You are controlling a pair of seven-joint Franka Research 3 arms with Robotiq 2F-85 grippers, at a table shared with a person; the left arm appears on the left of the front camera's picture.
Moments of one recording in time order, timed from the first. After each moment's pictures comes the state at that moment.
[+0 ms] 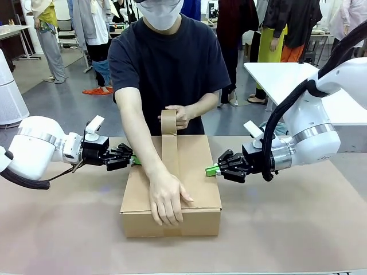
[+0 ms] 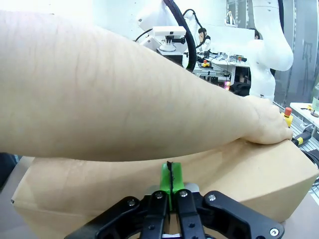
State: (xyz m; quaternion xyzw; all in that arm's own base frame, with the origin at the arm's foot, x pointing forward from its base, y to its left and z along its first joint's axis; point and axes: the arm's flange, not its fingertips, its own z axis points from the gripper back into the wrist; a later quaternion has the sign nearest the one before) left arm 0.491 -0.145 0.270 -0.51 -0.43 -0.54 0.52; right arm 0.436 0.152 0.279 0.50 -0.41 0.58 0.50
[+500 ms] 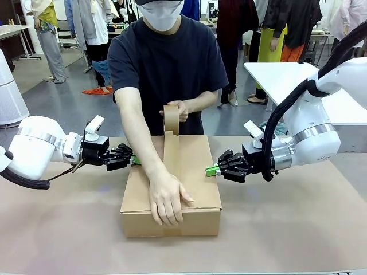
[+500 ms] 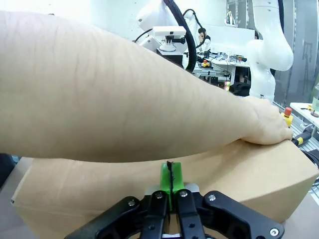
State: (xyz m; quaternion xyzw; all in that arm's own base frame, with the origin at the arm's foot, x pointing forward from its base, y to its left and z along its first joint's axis) left arm 0.491 -0.145 0.270 -0.51 -0.43 -0.54 0.52; right arm 0.436 0.152 0.279 0.50 -0.41 0.58 0.50
